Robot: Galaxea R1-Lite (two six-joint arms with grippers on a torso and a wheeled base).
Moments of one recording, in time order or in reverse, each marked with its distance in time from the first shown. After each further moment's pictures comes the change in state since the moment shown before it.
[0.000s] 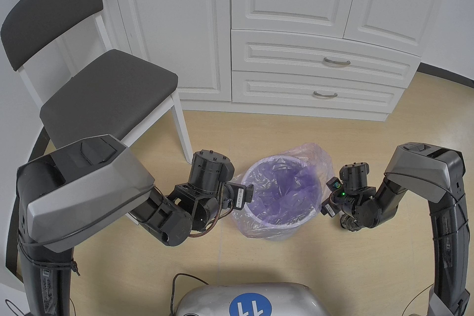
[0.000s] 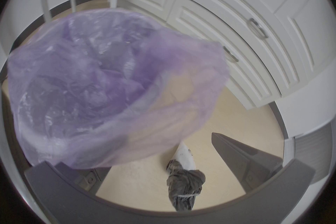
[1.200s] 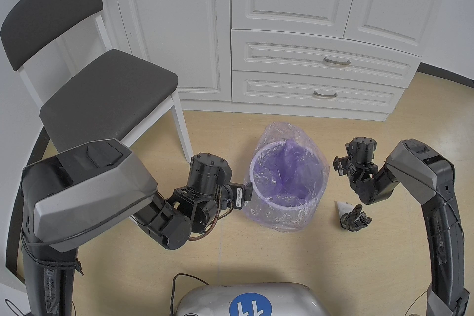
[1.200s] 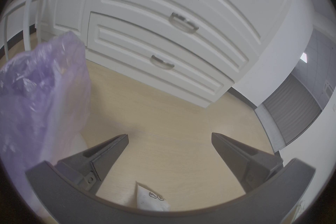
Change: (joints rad) left arm 0.007 0.023 0.021 -0.086 0.001 -0.031; right arm -0.111 0.155 -0.423 -0.066 -0.237 0.177
